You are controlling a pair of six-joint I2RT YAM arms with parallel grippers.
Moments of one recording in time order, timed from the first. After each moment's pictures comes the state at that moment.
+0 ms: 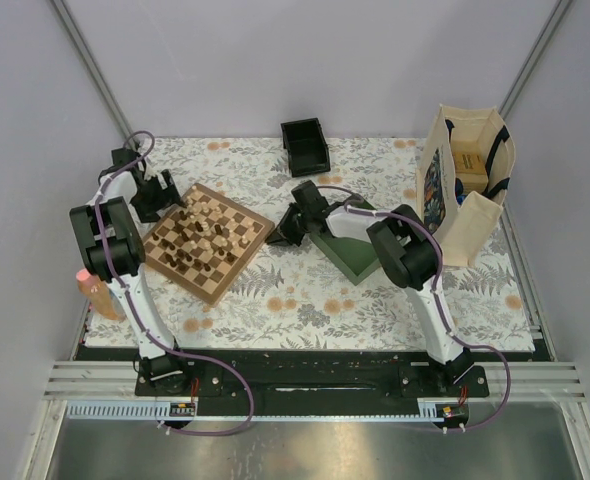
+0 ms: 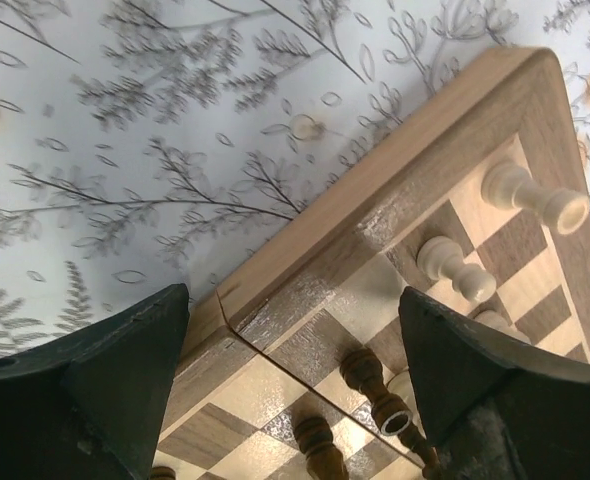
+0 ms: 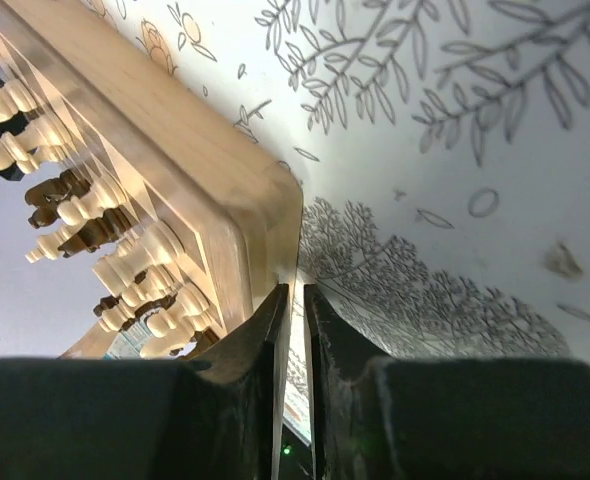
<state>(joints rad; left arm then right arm) 0.31 2.17 1.68 -0.65 0.29 -0.20 0.66 2.31 1.58 -0.08 -0.40 1.25</state>
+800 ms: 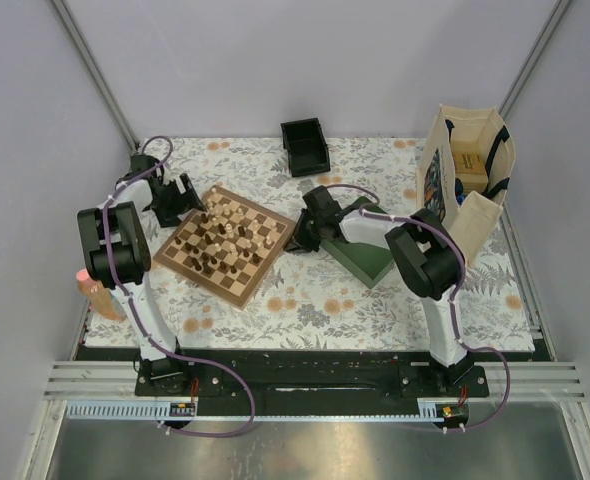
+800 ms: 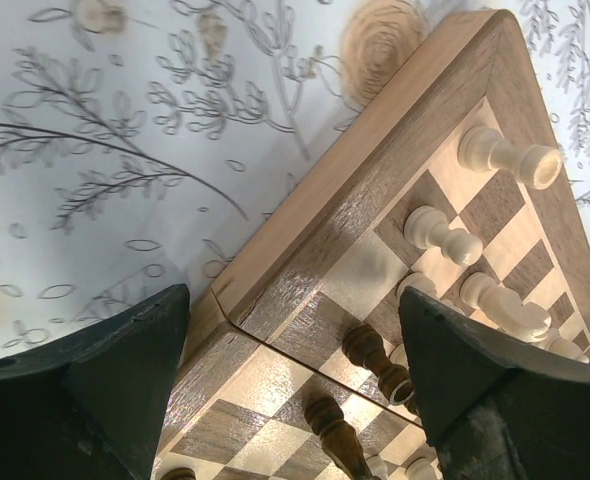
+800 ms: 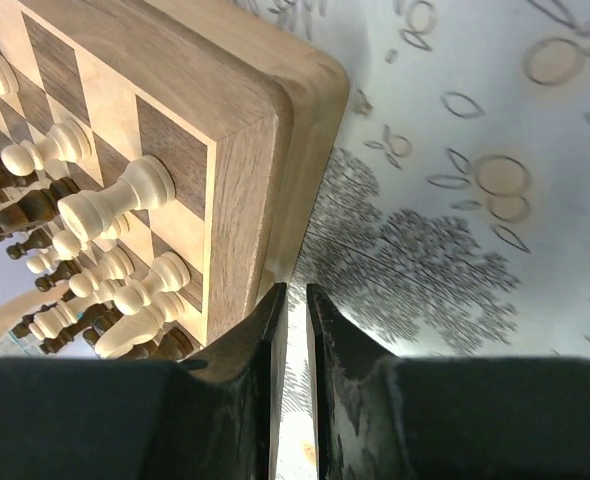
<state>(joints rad) 0.22 2.05 1.47 -0.53 0.37 -0.28 0.65 2.13 1.40 -0.15 -0.25 1.05</state>
